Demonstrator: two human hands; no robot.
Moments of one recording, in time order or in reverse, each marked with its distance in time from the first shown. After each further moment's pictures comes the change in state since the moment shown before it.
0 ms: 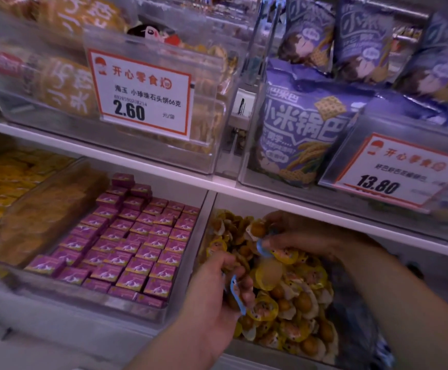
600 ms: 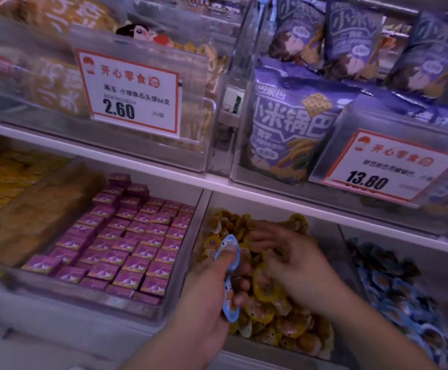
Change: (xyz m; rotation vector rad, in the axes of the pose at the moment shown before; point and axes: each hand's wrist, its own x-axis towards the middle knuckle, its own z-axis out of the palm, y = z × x) left_hand -0.005 -0.005 0.003 0.116 0.046 0.146; right_hand -0.050 -0.002 0.065 -0.057 0.480 -0.222
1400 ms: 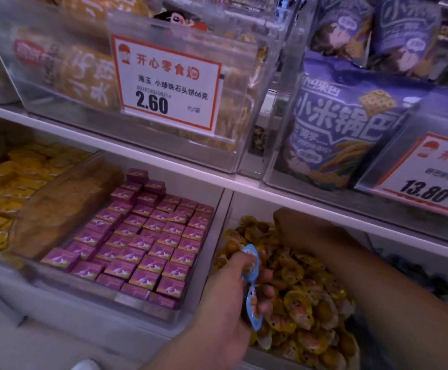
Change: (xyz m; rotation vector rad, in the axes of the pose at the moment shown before) left_hand 0.001 0.008 -0.002 -0.073 0.015 -0.115; right_hand 0.111 0.016 0.004 -0.861 -0.405 0.152
